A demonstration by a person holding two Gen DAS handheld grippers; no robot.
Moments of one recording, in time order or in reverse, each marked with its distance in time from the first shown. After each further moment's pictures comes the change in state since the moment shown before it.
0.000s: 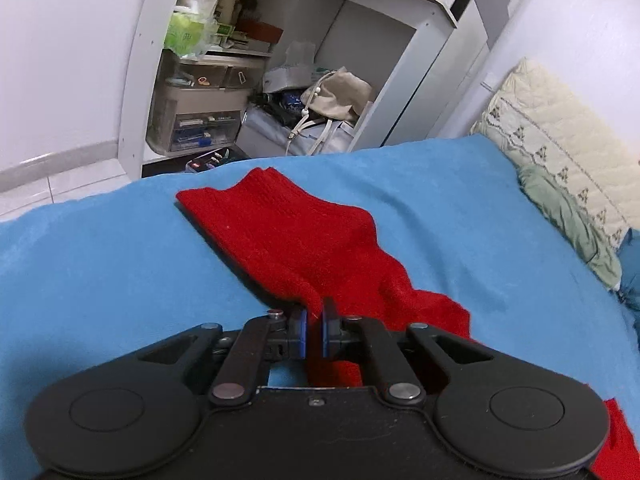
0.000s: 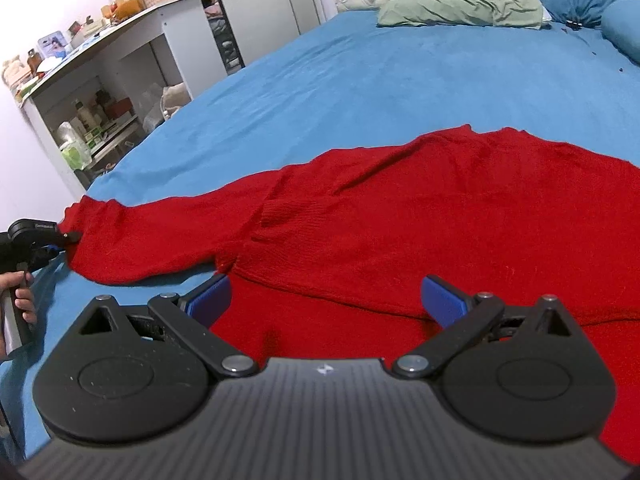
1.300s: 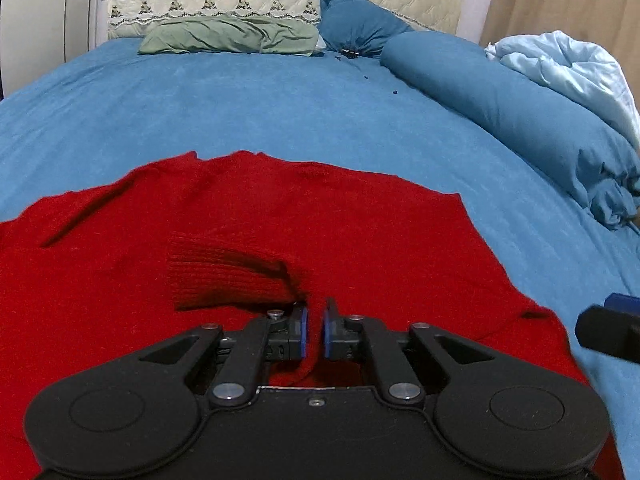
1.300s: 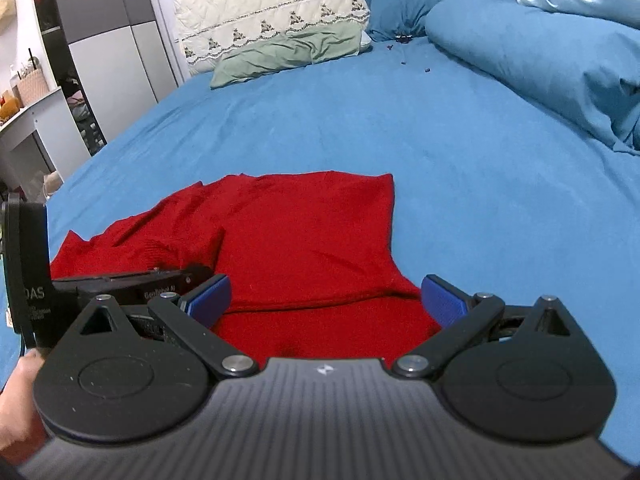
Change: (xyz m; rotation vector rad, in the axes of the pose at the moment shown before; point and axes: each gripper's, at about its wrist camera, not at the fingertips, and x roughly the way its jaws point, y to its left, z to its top) left arm -0.052 -0.415 -0.290 0.776 0.266 -0.525; right arm -0.151 -0.218 -0.031 0.212 -0.137 -0.289
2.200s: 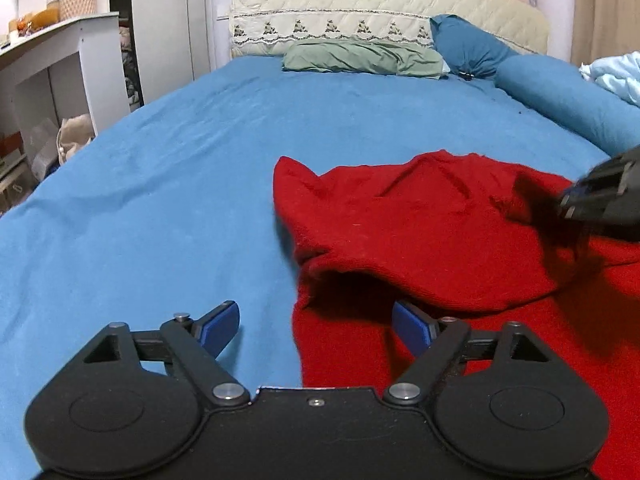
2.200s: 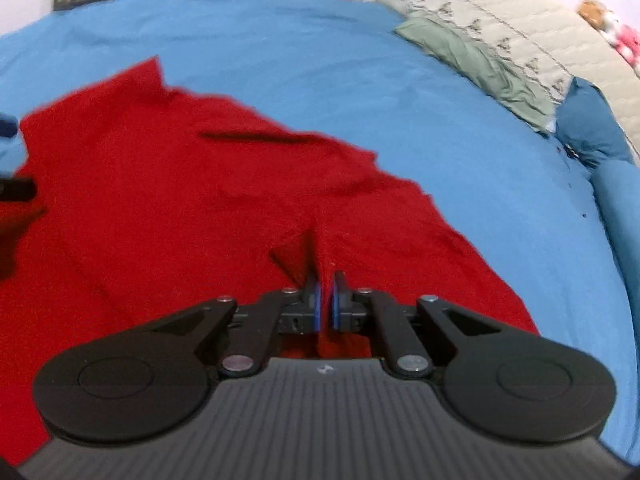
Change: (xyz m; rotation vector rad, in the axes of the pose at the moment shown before) left arm -0.123 0.163 -0.065 -0.029 -0.069 0.311; right arm 0.133 0.198 0.006 -0.754 0.091 0.057
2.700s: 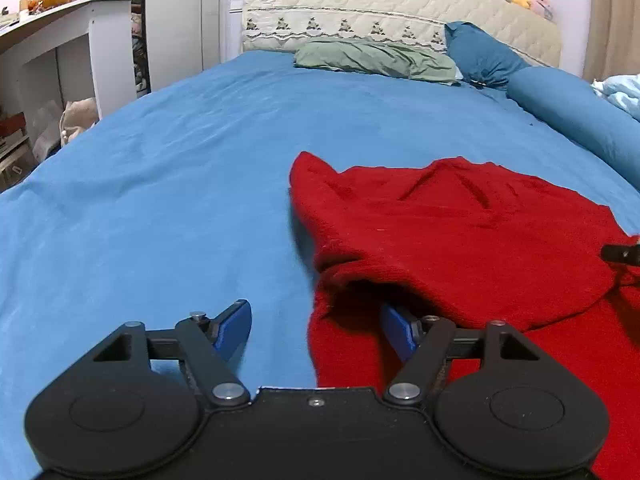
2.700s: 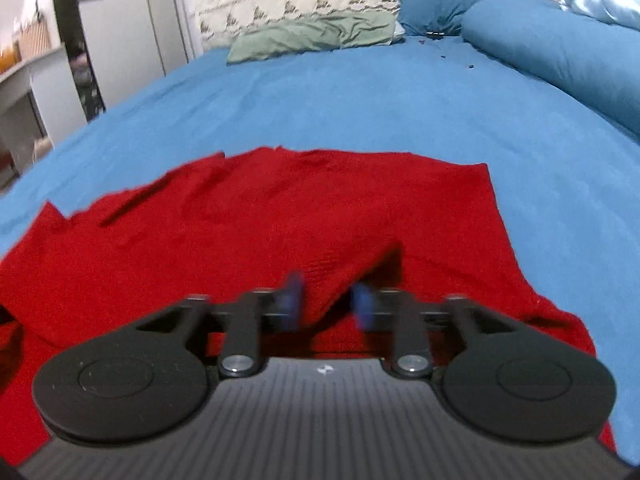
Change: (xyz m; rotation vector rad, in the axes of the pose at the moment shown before) left arm 0.012 0.018 -0.006 -0.067 0.005 -0.008; right arm -0.018 -0.064 -0.093 0.674 -0.078 -0.084
